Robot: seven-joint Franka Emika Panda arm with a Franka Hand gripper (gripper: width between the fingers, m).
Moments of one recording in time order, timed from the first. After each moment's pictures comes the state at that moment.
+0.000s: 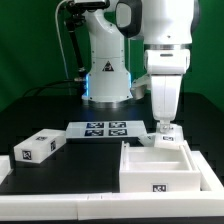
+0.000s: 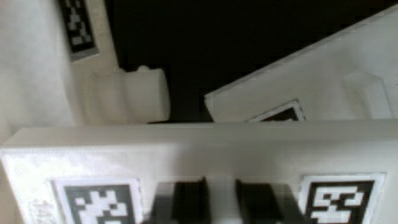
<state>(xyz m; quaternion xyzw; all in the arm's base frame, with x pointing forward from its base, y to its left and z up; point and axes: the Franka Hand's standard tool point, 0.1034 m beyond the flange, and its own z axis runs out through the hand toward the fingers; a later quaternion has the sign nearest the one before) 0.487 0.096 0.060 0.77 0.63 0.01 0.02</state>
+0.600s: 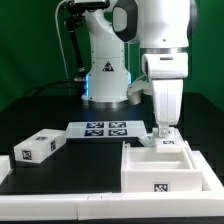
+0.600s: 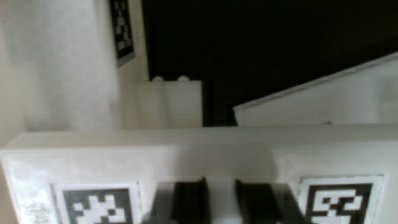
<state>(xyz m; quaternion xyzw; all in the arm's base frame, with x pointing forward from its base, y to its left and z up) 0.496 0.091 0.056 0.74 0.67 0.02 0.02</state>
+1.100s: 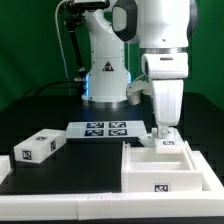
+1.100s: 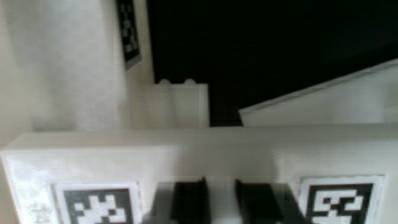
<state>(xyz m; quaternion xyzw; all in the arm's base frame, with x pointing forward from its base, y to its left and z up) 0.505 0.087 0.057 0.73 0.68 0.02 0.02</state>
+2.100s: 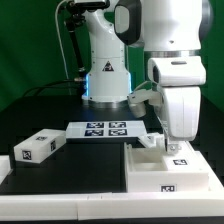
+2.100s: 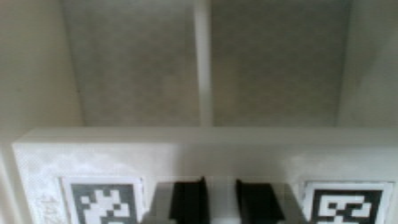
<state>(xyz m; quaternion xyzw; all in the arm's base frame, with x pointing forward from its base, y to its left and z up) 0.590 0.088 0.060 0.72 0.70 0.04 0.03</state>
